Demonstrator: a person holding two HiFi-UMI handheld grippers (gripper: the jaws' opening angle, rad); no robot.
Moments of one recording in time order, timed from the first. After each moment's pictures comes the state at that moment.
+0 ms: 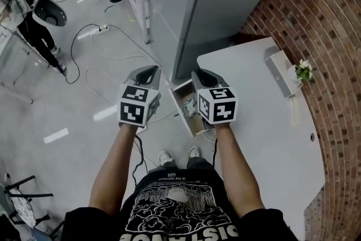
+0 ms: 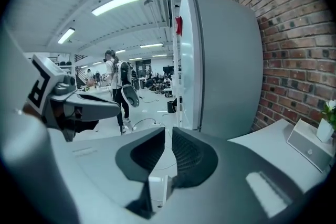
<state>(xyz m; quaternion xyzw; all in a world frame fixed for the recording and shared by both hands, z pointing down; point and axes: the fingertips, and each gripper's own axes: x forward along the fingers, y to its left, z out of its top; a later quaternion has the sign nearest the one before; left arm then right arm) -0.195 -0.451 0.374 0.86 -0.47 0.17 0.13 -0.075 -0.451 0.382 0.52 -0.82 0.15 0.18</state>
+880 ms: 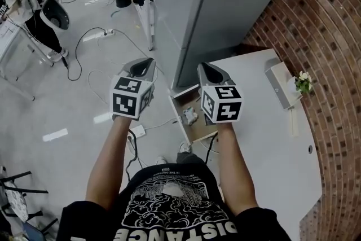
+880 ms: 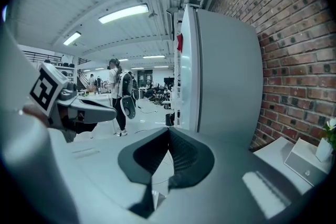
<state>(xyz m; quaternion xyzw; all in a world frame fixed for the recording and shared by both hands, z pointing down) -0.213 -0.481 0.331 0.85 -0.50 0.14 0.09 -0.066 -0.478 0.325 0.52 -0.84 0.10 0.13</state>
